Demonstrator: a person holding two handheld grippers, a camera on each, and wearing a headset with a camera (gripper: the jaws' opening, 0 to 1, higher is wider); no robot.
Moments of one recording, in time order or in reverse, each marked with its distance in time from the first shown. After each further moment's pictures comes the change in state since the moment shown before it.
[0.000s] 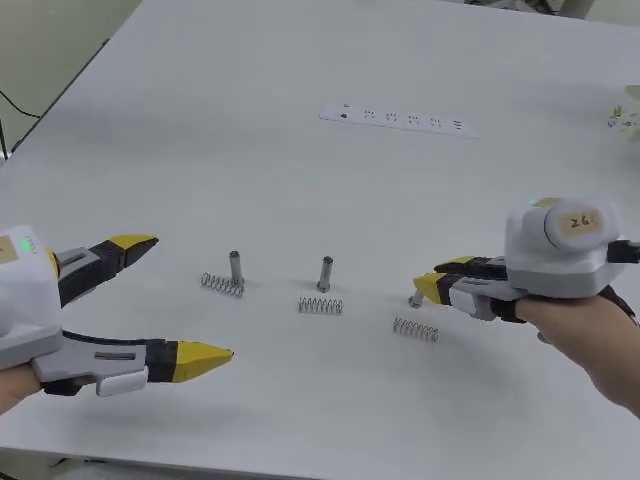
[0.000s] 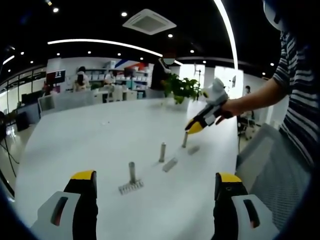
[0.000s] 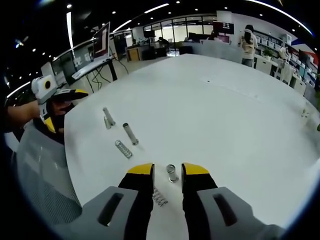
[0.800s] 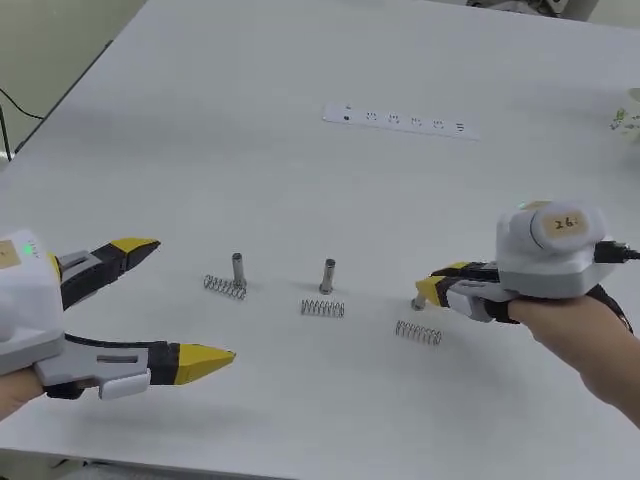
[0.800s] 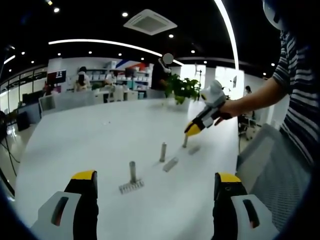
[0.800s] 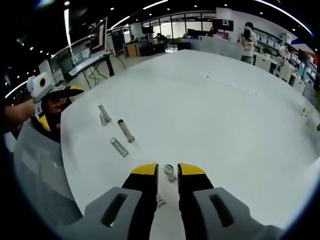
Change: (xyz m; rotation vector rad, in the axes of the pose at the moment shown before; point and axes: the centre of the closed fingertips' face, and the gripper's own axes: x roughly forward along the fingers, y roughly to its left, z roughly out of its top) left arm -0.001 0.001 0.000 -0.003 -0.002 0.008; right arm 0.009 -0.004 -0.005 0.001 0.035 -0.019
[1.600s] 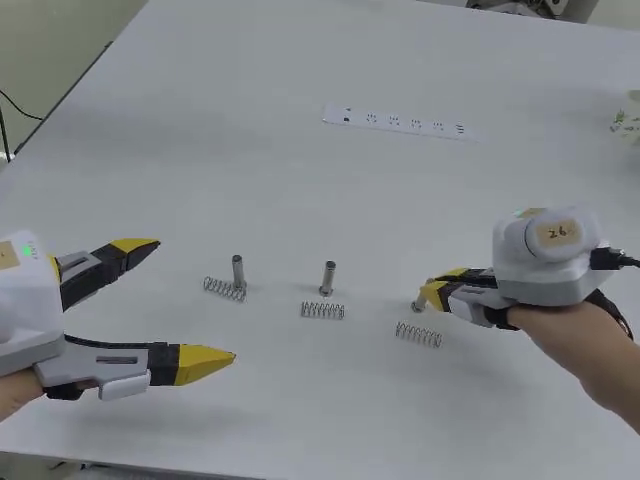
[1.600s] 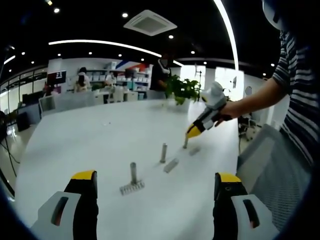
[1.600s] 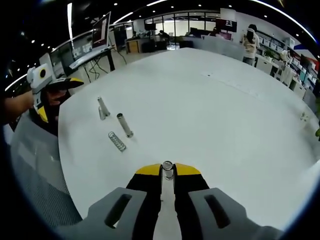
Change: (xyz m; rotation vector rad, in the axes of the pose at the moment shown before) left arm 0.001 0.001 0.002 0.001 -0.008 0.001; right arm 0.003 -0.003 -0.006 -0.046 0.025 -0.016
